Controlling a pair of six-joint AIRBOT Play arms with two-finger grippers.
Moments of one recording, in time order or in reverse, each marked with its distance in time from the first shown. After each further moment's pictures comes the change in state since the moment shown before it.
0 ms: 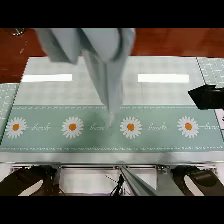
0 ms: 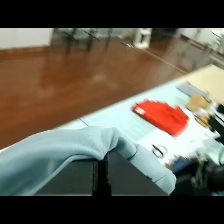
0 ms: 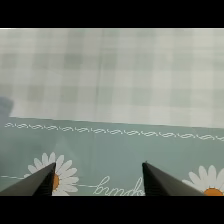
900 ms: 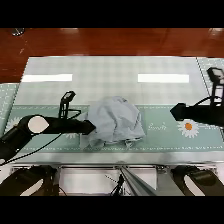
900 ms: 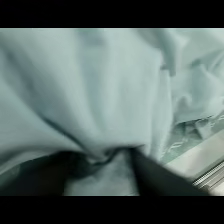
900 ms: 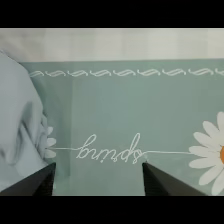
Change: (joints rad) left arm 0.056 0.120 -1.191 0.029 0.041 -0.071; right arm 0.000 -0.066 -0.316 0.001 -0.108 0.035
